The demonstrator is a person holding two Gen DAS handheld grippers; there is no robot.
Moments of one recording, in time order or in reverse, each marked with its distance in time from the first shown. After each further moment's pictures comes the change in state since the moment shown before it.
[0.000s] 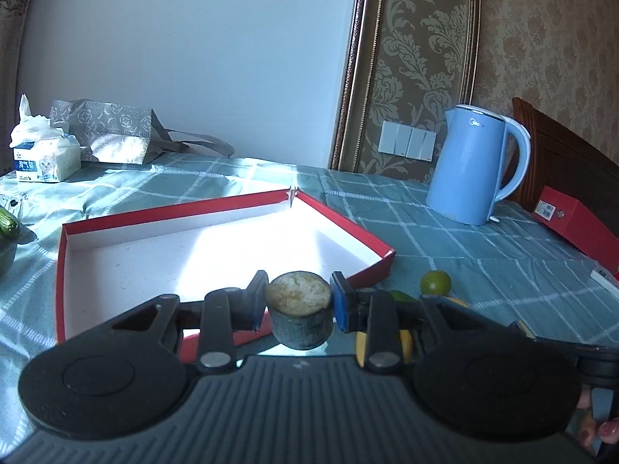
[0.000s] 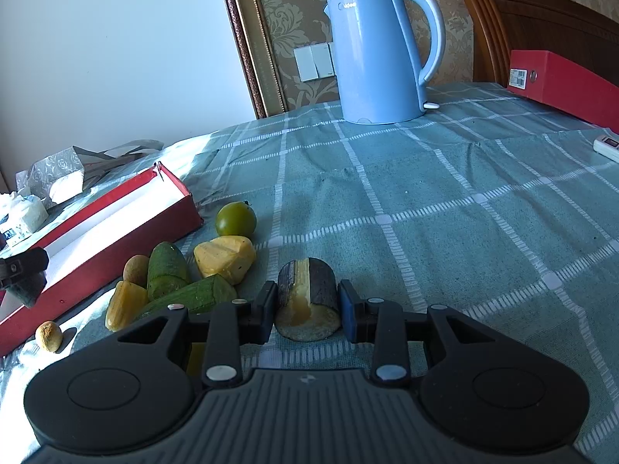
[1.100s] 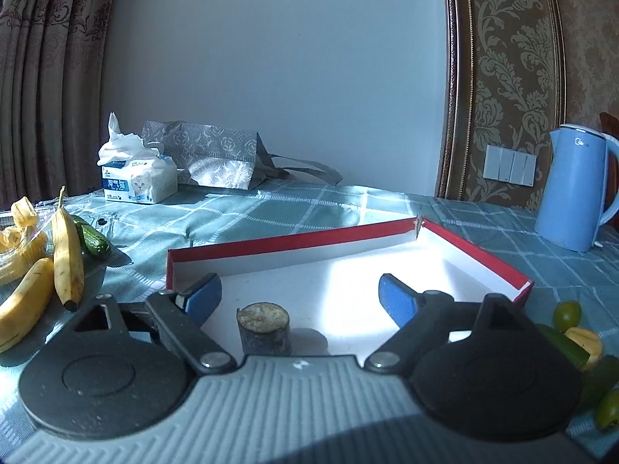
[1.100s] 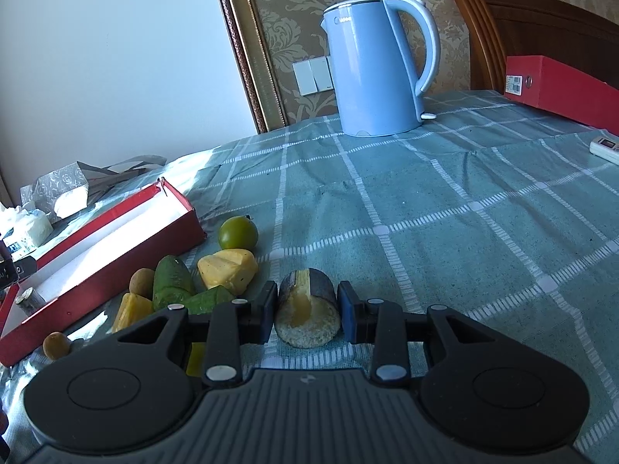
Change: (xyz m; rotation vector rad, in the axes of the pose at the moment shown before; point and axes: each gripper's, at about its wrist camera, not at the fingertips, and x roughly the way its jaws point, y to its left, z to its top) left arm 0.016 0.048 -0.004 0.000 -0.100 0.282; right arm -0.008 -0.004 0.000 0.024 -0.053 0.018
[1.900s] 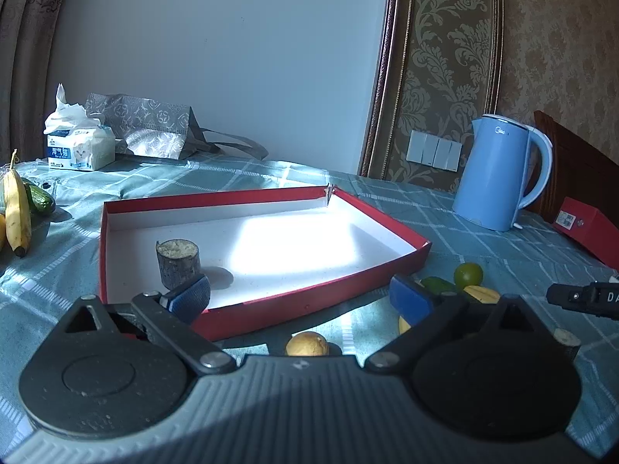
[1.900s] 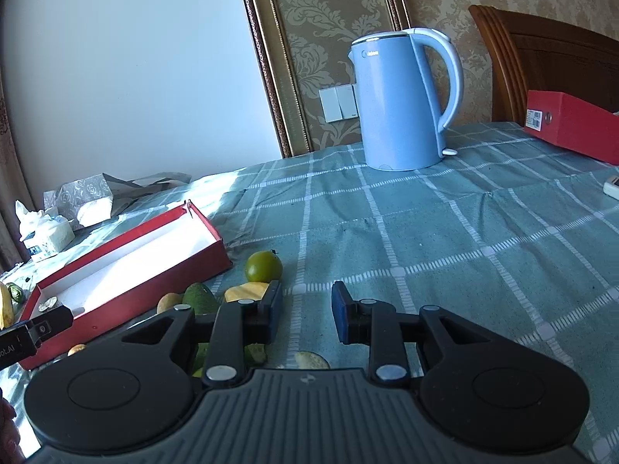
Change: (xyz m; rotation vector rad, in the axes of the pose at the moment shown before) left arm -0.036 -0.017 -0.022 -0.036 0.068 -0.230; right arm -0.014 0.003 0.015 -0.058 -0.041 0.057
